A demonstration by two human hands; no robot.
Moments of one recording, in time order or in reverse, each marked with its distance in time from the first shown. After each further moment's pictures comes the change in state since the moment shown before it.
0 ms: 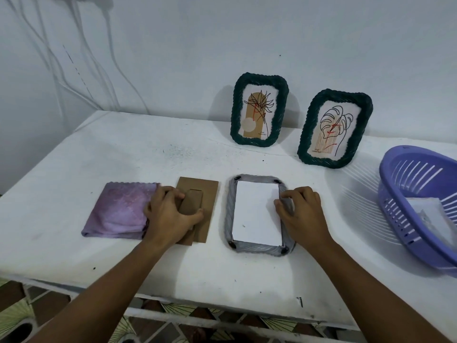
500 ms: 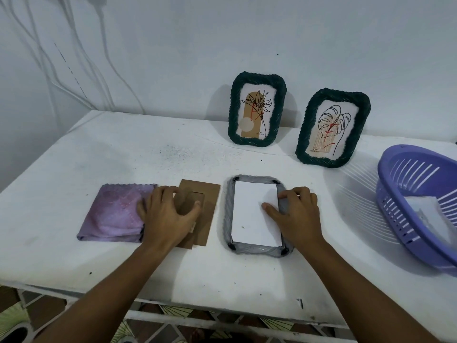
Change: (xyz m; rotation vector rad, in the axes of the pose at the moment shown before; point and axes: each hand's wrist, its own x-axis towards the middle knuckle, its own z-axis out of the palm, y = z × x) left_hand 0.003 -0.004 0.008 0.192 0.124 0.095; right_hand 0.001 -0.017 0.005 -0.088 -0.013 0.124
